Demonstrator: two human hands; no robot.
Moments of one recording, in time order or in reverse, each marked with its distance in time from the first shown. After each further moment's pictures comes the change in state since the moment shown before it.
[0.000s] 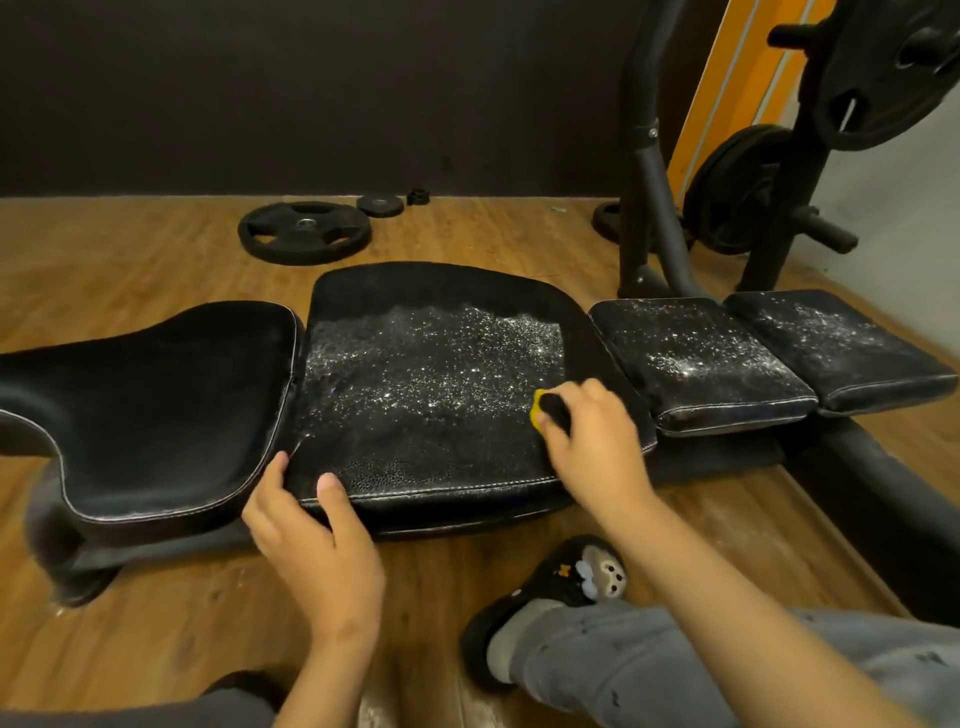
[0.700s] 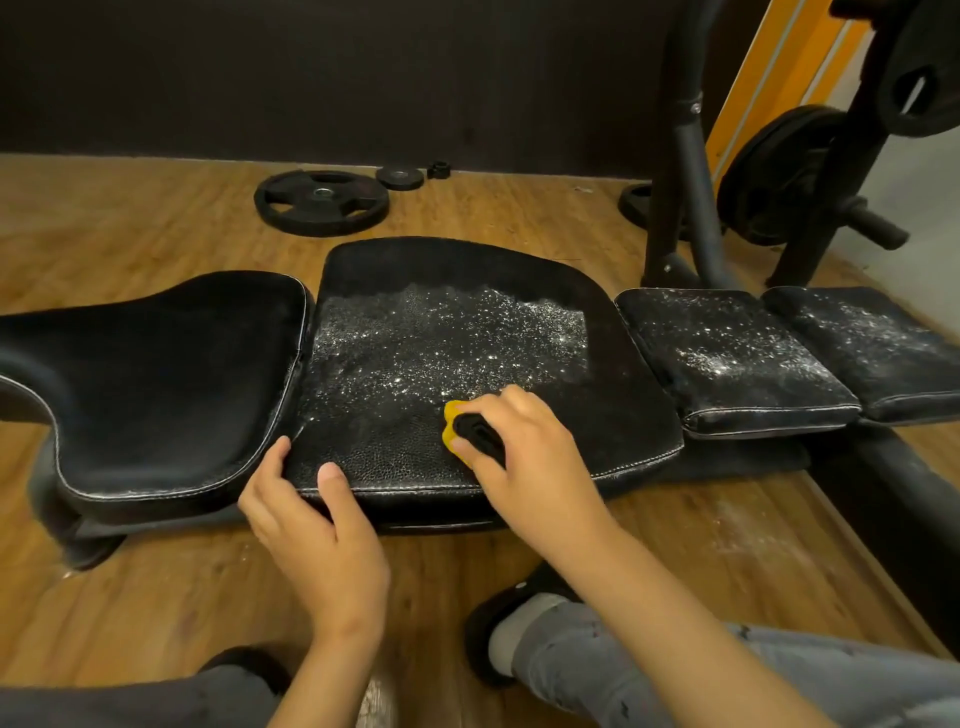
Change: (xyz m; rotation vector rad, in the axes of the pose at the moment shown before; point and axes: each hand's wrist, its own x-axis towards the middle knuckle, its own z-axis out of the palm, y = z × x) left_hand 0.000 -0.004 0.007 -0.020 0.061 0.026; right_hand -0.017 -0.056 0.010 0.255 -0.121 -0.319
